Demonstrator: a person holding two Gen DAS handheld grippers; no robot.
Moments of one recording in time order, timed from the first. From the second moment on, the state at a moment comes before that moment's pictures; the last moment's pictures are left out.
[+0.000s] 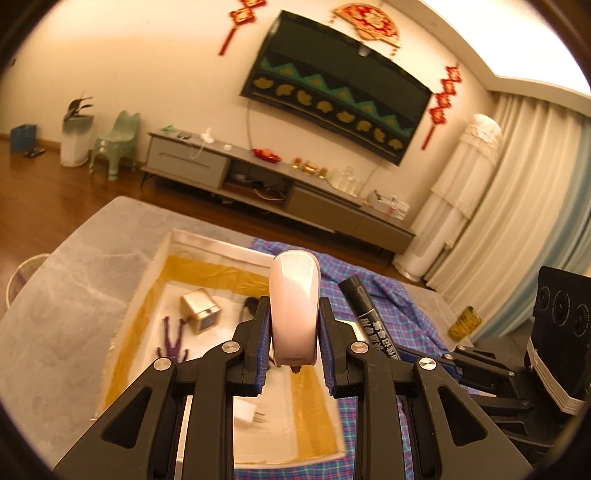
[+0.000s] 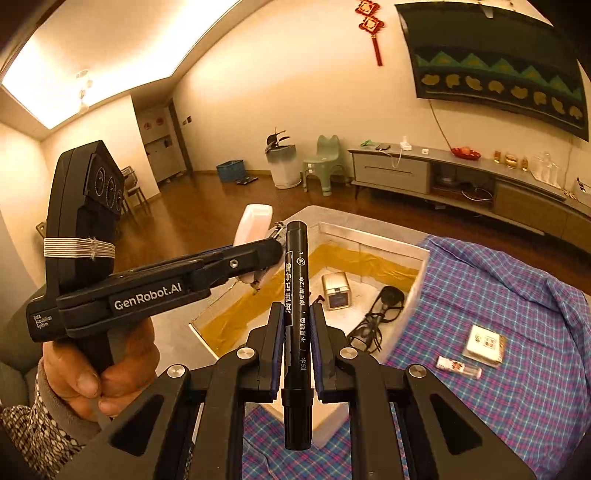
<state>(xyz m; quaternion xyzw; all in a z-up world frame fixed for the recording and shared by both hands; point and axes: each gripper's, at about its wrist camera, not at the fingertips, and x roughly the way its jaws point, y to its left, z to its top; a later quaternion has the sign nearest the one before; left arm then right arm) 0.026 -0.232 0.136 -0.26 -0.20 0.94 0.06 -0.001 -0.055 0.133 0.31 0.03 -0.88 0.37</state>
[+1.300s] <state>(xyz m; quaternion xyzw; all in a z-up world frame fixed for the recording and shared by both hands) -0.020 -0.264 0.054 -0.42 -0.11 0.90 -0.04 -0.204 -0.136 0.014 0.55 -0.06 -0.80 0.23</state>
